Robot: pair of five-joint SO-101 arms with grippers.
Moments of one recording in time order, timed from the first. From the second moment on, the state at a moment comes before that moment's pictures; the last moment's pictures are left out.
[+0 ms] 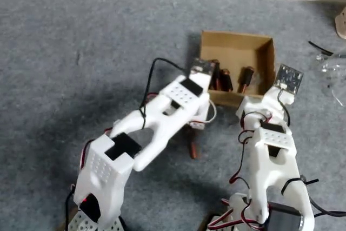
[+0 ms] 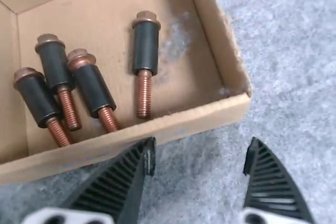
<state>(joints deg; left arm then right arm) 31.1 31.3 -1.7 68.5 28.4 6.5 -23.2 60.2 15.5 -9.9</state>
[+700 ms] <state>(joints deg) 8.1 -1.0 1.3 88.6 22.7 6.5 -23.2 60.2 15.5 -9.3</state>
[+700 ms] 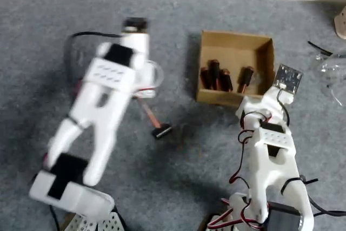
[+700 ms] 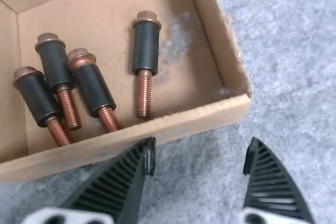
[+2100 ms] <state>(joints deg) -20.1 -2.8 35.1 64.1 25.1 -6.2 -24.4 59.5 24.5 4.3</state>
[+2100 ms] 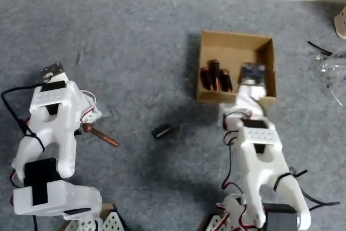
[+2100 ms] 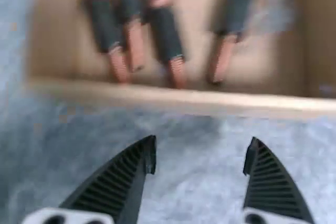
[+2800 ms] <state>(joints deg) -23.1 -2.8 35.1 63.6 25.1 -38.9 -29.6 43.6 50.9 31.7</state>
